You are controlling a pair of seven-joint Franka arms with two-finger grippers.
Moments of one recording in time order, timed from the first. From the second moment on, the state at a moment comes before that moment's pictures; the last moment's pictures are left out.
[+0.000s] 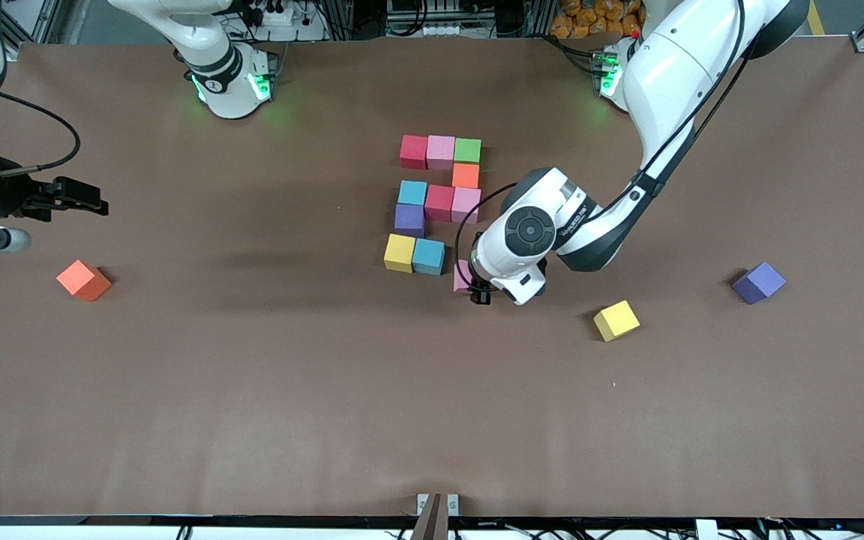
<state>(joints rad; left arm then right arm) -0.21 0.73 -0.53 -1.56 0.16 2.19 -2.28 -0.03 0.09 -0.03 -1.60 0.08 1.48 -0.12</state>
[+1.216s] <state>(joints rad) -0.25 0.68 -0.53 -1.75 0.40 2.35 -2.47 -0.10 0.09 -0.03 -1.48 0.09 1.47 -0.12</state>
